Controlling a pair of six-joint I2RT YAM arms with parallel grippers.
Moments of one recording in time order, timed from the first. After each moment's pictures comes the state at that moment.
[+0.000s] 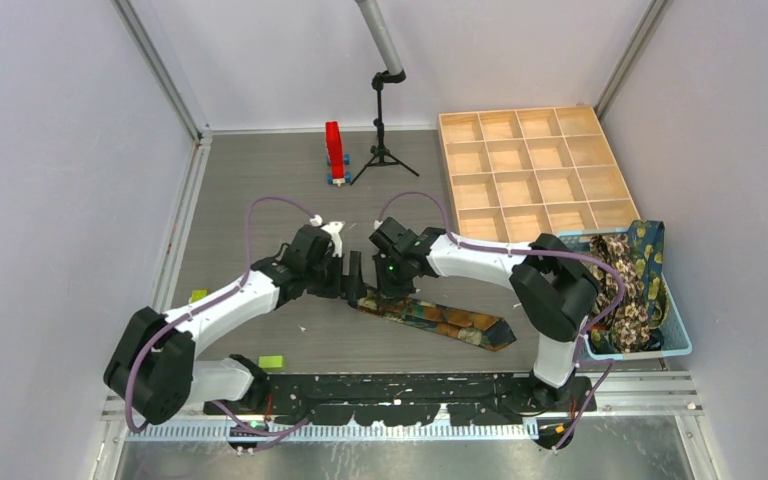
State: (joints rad) left arm -0.58 1.23 0.66 -0.30 0.15 -0.44; right arm 0.89 1.83 1.20 -0.51 -0.16 0.74
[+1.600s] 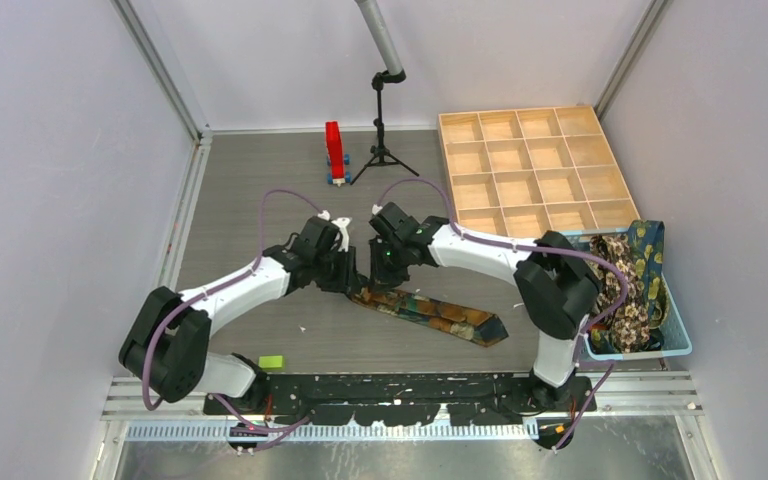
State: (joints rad) left arm -0.58 1.37 0.74 -0.31 0.20 -0.44; right arm 0.85 1.81 1.25 -0.49 -0.20 0.75
